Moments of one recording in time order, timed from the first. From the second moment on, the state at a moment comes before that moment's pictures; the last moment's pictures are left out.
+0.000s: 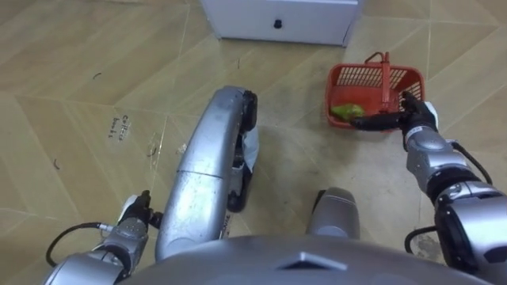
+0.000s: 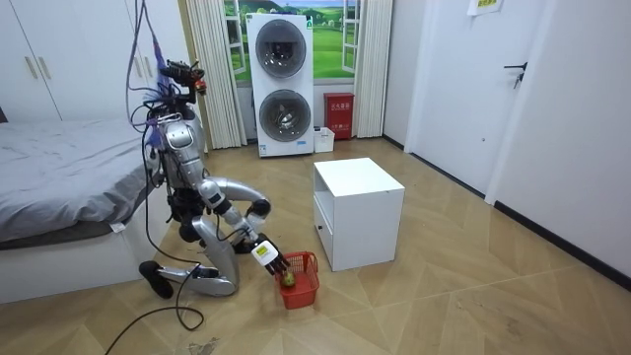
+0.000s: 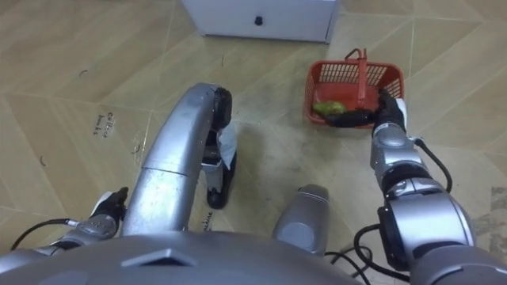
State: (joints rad) left arm -0.05 0.23 -0.32 1.37 -0.03 -0.05 0.14; right arm -0.33 -0.35 0.17 1.21 0.28 0.01 -0.15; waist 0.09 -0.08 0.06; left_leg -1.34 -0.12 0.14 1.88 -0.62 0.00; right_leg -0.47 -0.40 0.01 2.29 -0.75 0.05
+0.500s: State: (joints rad) left arm -0.06 0.23 -0.32 1.40 -0.05 -0.05 0.11; right arm -0.34 -0.36 0.17 1.25 0.31 0.01 -0.11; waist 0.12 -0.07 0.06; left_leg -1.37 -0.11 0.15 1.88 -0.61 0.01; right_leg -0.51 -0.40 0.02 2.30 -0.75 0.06
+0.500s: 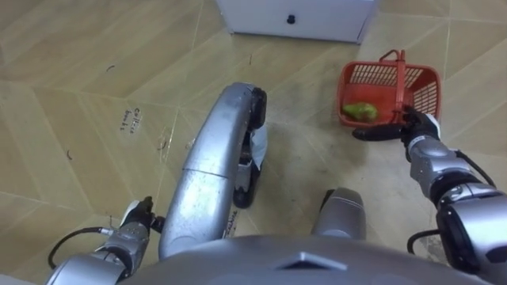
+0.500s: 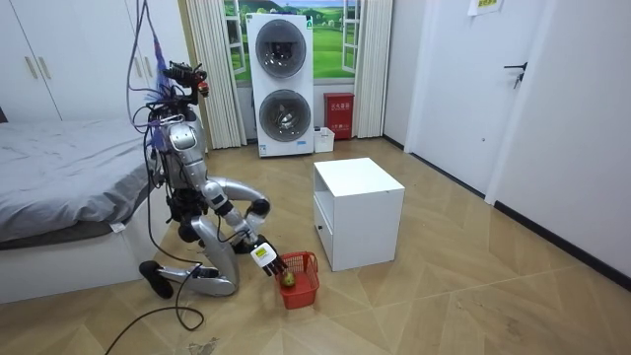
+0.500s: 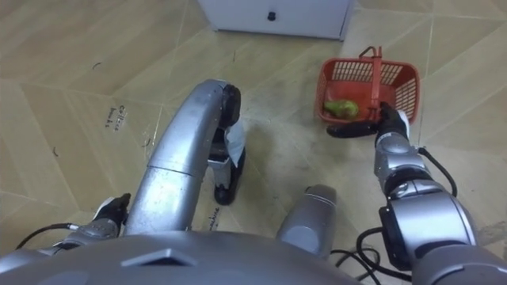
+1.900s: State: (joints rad) left arm -0.05 0.23 -0.32 1.41 -0.13 -0.05 0.10; right arm -0.34 -0.37 0.18 1.25 0.35 0.02 -0.09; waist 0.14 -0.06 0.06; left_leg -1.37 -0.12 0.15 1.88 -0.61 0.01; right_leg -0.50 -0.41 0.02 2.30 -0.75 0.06
